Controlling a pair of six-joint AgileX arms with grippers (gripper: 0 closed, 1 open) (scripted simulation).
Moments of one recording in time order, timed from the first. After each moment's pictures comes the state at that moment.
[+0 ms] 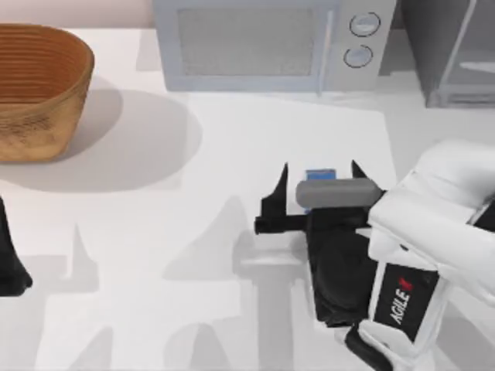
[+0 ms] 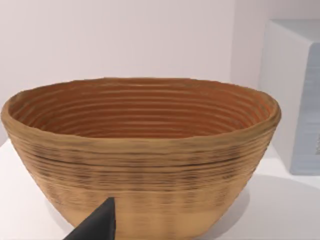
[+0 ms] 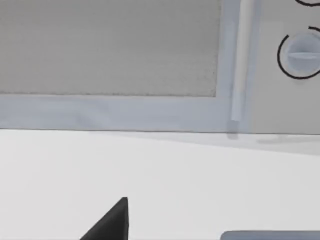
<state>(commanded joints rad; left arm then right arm) 0.00 0.00 0.00 0.00 0.00 0.00 0.80 2.41 0.75 1.65 0.79 0.01</state>
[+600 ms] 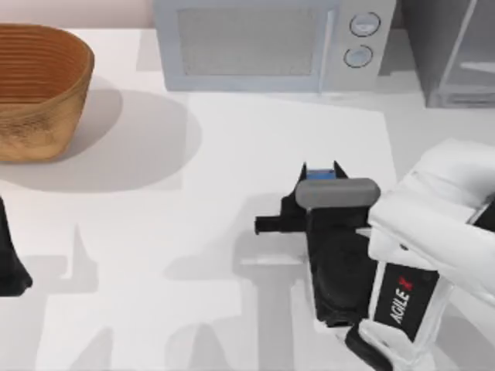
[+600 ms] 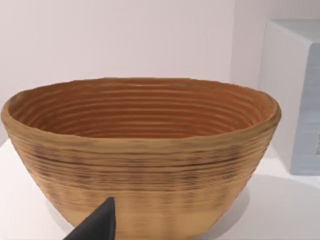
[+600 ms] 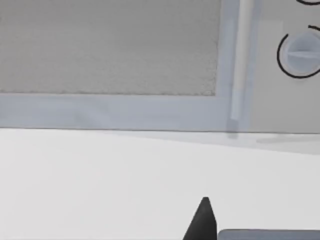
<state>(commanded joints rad) 0.00 0.00 0.00 0.00 0.00 0.00 0.80 2.41 0.75 1.65 0.79 0.01</state>
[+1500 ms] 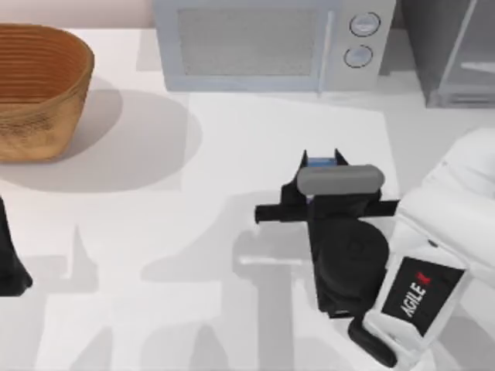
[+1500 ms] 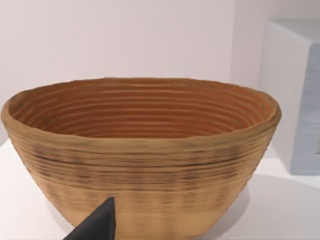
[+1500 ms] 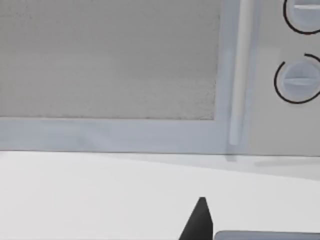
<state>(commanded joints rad) 0.00 0.00 0.00 0.00 0.00 0.00 0.80 2.31 0.73 1.57 0.79 0.02</state>
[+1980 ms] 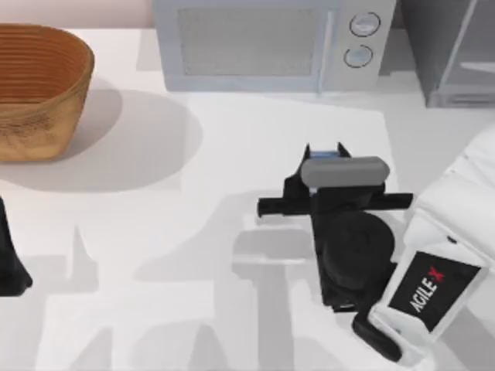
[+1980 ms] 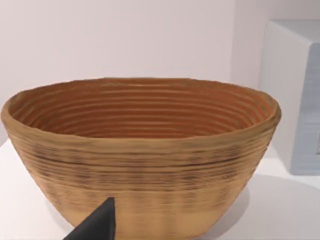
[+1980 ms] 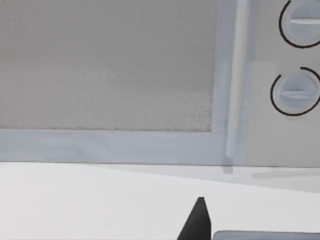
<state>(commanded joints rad) 0.00 0.00 0.00 0.00 0.00 0.00 0.78 2.26 0.72 1.53 0.77 0.02</state>
